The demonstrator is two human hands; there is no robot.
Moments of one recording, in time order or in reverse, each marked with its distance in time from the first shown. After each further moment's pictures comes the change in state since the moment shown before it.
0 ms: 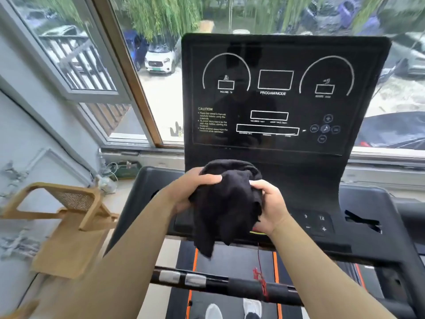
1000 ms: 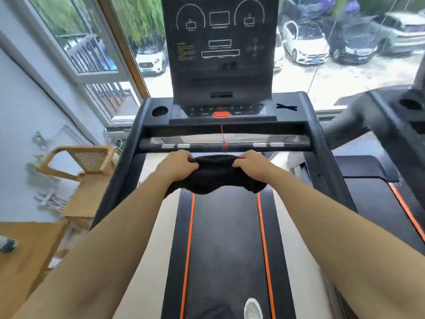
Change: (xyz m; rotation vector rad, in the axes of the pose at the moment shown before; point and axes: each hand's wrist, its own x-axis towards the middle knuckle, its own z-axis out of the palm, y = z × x) left_hand -0.298 -0.183 0.214 1.230 0.462 -0.108; right_hand -0.350 0.176 -0.079 -1.542 0.315 -0.155
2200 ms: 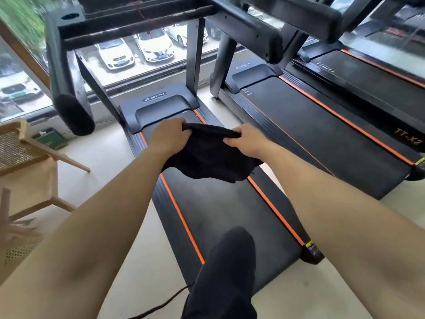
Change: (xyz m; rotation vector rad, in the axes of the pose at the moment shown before) left_hand -0.403 -0.232 0.275 0.109 0.129 0.637; right_hand -0.452 0.105 0.468 0.192 0.459 0.231
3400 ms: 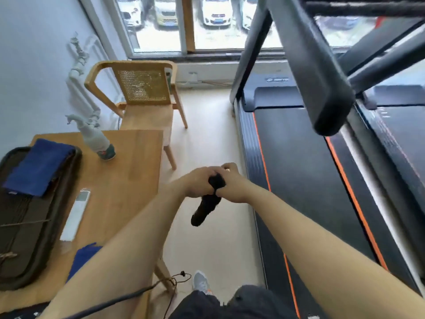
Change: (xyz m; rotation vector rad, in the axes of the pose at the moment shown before) left_hand -0.168 -0.547 -0.110 -0.430 -0.573 -0.362; right_hand 0.069 -0.361 0.539 -0.275 -0.699 -0.178
